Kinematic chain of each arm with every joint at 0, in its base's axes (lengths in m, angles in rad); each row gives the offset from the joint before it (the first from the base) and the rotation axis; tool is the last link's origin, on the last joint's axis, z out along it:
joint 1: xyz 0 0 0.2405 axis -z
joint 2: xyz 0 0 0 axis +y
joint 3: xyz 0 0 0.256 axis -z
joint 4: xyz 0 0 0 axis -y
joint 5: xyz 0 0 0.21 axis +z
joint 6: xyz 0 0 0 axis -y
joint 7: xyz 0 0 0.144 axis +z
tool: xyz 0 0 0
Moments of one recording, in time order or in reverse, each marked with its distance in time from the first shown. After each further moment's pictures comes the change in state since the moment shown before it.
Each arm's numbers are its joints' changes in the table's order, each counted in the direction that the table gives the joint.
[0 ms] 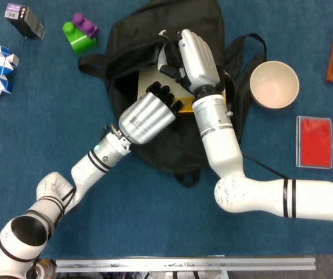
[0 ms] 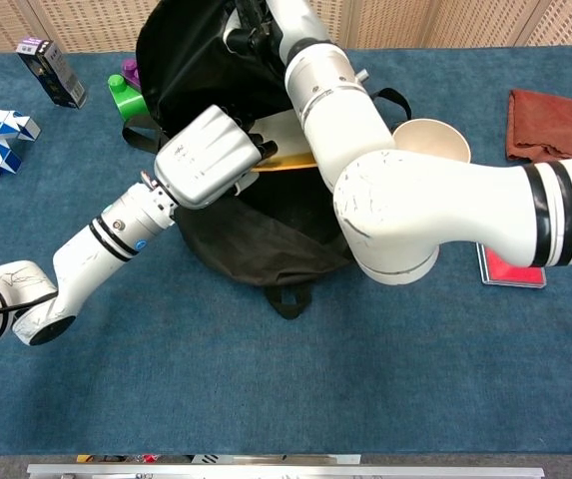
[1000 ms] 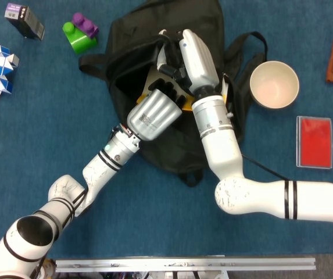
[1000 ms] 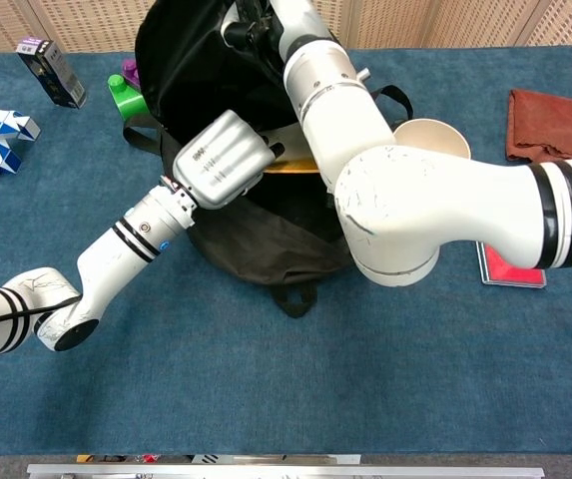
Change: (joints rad) left arm 0.020 -0.030 0.040 0.044 -0.059 0.105 0.162; right arm 0.011 0.001 -0.022 0.034 0.011 -0.009 0.027
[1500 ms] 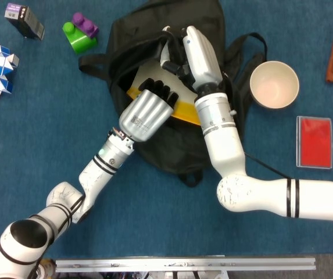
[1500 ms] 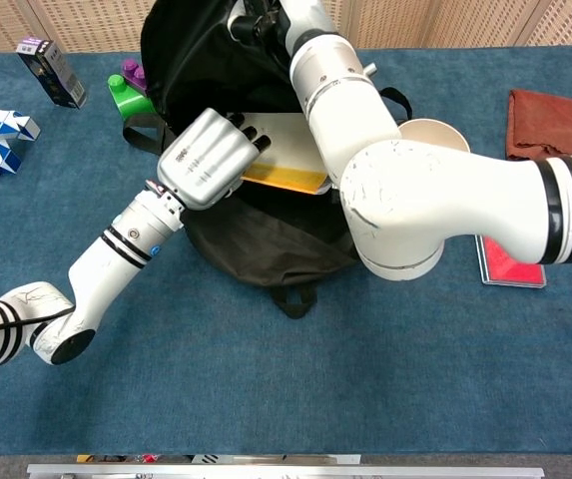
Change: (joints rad) left arm -0.053 0.015 0.019 0.064 -0.029 -0.036 0.075; right arm 0.005 0.011 -0.004 -0.005 0.000 0.002 0.007
